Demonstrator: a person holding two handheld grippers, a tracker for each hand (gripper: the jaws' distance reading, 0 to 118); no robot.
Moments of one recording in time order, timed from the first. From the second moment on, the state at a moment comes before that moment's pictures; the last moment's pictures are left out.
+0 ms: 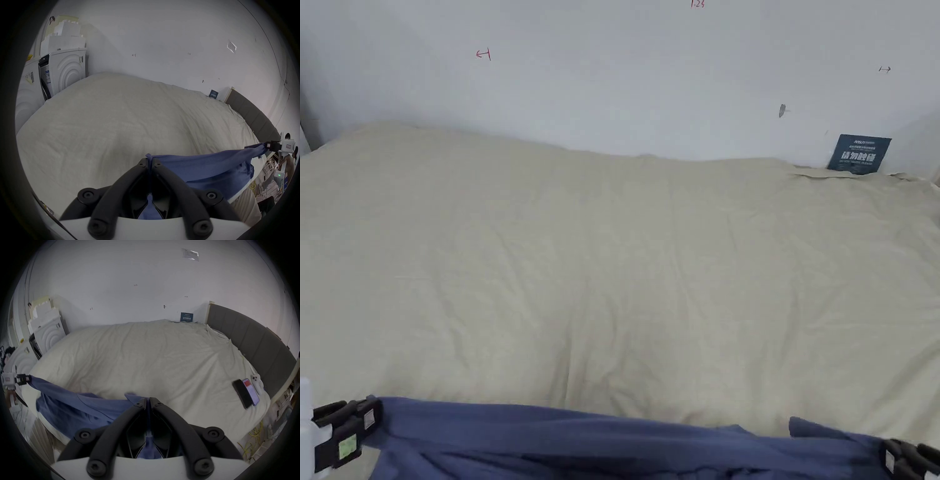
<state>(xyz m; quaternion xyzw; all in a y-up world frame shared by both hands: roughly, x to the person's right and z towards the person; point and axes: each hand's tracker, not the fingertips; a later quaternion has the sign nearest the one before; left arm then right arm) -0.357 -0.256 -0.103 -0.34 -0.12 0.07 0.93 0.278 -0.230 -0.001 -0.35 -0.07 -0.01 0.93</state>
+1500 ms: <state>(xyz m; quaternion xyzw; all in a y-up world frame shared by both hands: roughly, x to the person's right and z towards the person) -0.254 -0.236 -0.043 -0.20 -0.08 0.02 0.98 0.143 -0.265 0.015 -0.21 -0.08 0.00 0.97</state>
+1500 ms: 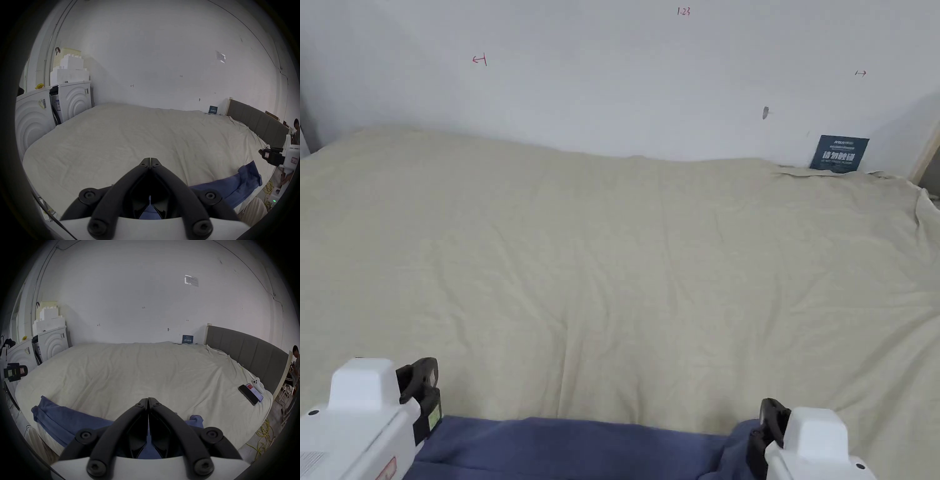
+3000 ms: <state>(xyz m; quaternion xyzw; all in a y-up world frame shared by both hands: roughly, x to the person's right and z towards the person) -0.437 -0.346 -0.155 -0.51 -0.24 0.28 0.77 0.125 -0.267 0.006 -0.28 -0.03 0.03 0.96</state>
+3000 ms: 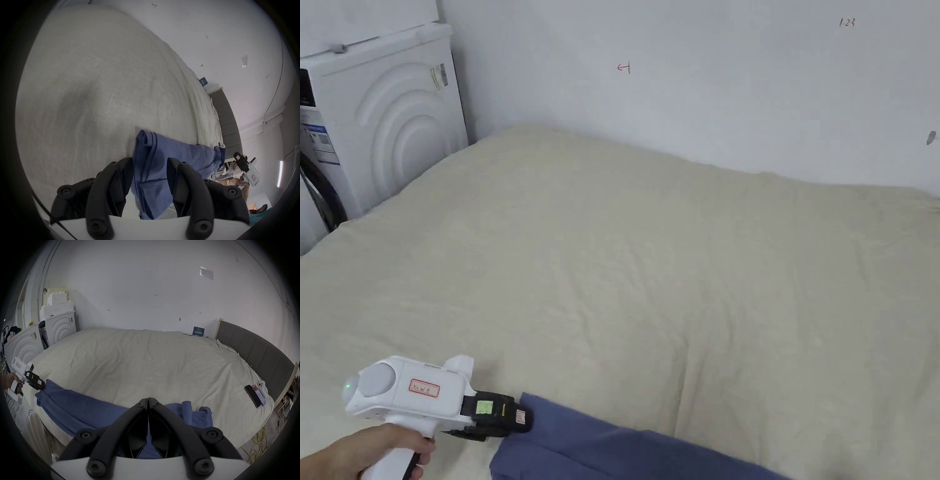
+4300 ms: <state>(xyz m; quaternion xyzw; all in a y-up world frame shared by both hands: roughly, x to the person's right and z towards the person) -0.494 -0.263 -0.146 -0.54 -0.11 0.15 0.82 0.097 -0.267 -0.009 -0.27 0.00 0.04 0.96</state>
